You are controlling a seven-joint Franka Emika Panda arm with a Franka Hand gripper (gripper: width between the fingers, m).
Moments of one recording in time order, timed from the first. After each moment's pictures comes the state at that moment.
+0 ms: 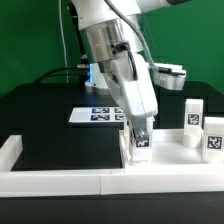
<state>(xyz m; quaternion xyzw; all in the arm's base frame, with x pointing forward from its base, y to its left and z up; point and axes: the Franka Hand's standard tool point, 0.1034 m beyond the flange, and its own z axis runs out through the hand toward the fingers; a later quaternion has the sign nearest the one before) 0.626 0.002 0.072 -0.77 0.63 0.04 0.12</state>
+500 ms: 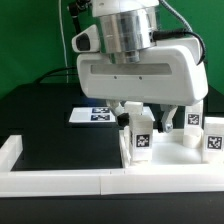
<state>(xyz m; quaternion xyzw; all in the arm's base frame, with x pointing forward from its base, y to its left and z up) 0.627 0.007 0.082 -0.95 0.32 0.02 0.07</state>
